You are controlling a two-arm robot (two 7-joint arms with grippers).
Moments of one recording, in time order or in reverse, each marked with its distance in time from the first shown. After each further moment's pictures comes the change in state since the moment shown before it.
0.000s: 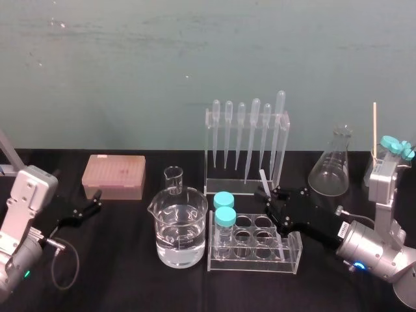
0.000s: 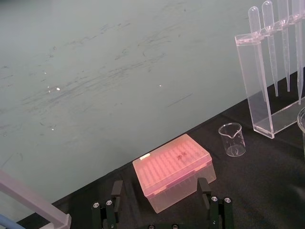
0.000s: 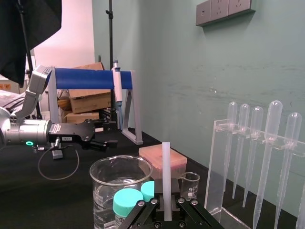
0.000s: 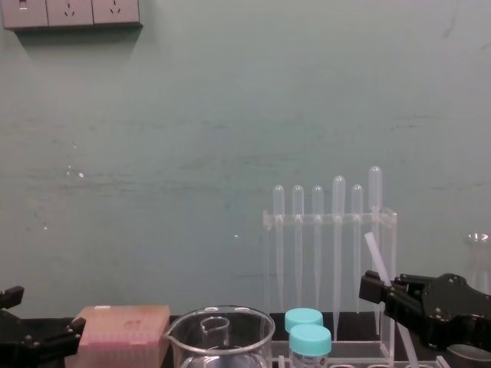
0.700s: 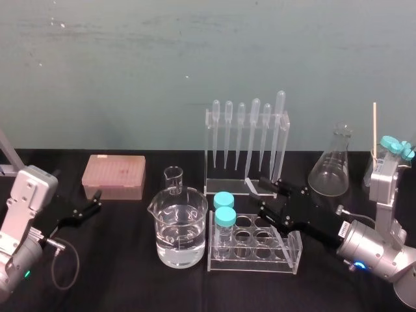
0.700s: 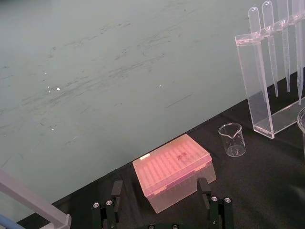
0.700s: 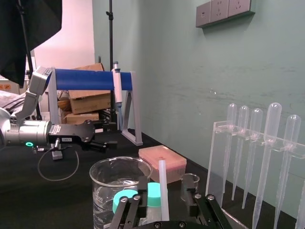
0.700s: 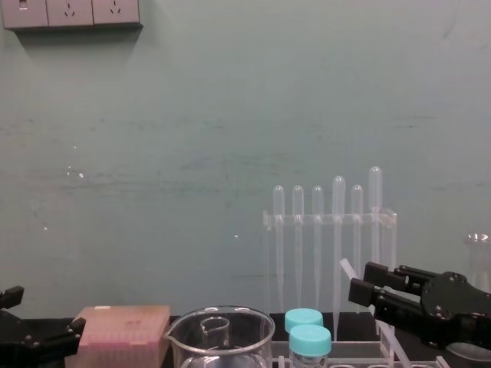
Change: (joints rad) left arm 0.000 0.000 0.000 0.000 0.000 0.000 0.000; right arm 0.000 0.000 0.002 -0.001 0.001 -0.003 0.001
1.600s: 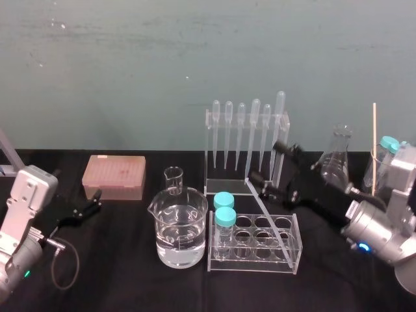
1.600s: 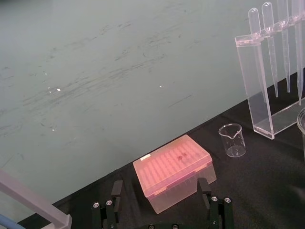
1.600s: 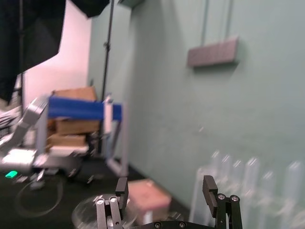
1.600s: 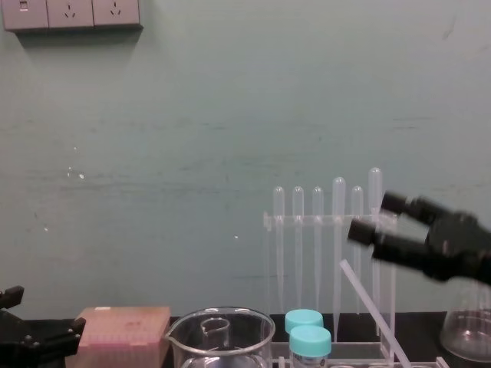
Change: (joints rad) left arm 0.000 0.000 0.000 0.000 0.000 0.000 0.000; right arm -0.007 -0.005 0.047 -0.073 0.003 -0.082 -0.040
